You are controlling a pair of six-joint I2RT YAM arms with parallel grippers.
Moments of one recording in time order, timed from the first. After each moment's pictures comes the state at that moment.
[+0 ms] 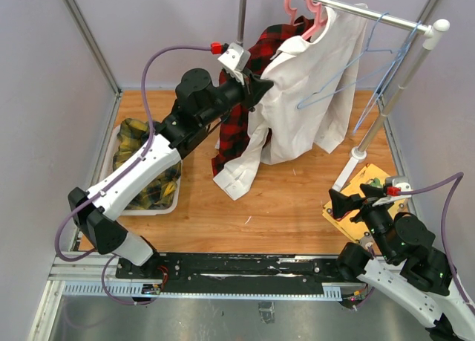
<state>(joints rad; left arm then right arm) -0.73 1.52 1.62 0.04 0.14 -0.13 0.91 0.06 0.69 -0.72 0.64 0.23</state>
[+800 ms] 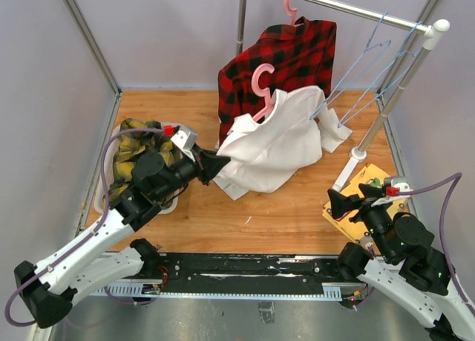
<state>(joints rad) -0.73 0.84 0.77 0.11 0.14 -0.30 0.91 0.05 0.68 -0.72 0.63 0.23</state>
